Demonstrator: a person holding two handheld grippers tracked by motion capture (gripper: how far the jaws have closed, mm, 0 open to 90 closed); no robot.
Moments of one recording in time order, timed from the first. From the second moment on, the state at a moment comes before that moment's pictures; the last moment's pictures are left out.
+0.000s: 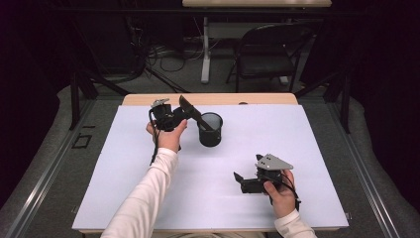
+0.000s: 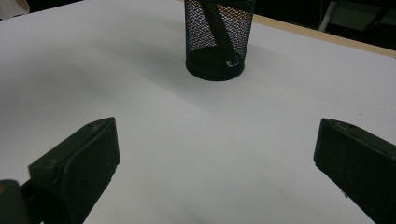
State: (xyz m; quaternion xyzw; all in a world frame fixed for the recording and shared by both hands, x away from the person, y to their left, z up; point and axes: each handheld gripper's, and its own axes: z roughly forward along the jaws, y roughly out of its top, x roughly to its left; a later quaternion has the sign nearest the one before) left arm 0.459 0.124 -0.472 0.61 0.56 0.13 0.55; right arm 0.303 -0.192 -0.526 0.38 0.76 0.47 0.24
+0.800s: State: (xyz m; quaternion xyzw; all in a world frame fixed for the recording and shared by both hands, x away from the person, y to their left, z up) left arm 0.443 0.137 -0.467 0.62 0.53 0.13 0.57; right arm 0.303 -0.191 -0.527 0.38 0.76 0.47 0.24
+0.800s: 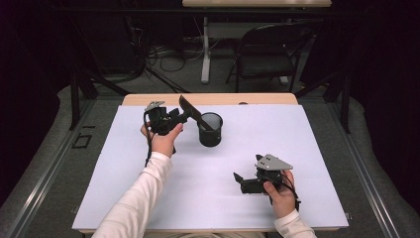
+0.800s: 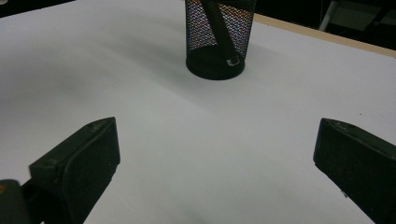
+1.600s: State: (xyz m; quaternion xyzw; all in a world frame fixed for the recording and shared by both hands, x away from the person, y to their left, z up) left arm 0.416 0.146 -0.456 0.68 0.46 0.16 0.54; right arm 0.302 -0.190 -0.528 0.38 0.76 0.47 0.24
